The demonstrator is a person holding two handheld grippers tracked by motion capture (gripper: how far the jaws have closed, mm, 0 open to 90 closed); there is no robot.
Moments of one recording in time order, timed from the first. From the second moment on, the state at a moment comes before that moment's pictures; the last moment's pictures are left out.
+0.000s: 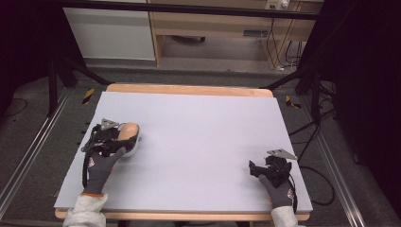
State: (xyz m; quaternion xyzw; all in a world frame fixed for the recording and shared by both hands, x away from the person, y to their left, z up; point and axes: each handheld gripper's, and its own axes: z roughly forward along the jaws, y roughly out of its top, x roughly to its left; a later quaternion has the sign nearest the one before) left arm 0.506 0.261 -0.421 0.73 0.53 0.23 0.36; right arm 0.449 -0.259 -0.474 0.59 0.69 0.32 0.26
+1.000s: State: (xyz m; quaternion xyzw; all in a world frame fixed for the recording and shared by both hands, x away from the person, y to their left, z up) left arm 0.511 0.261 -0.432 0.73 0.54 0.23 0.34; right arm 0.449 -0.258 -0.474 0.59 0.69 0.32 0.26
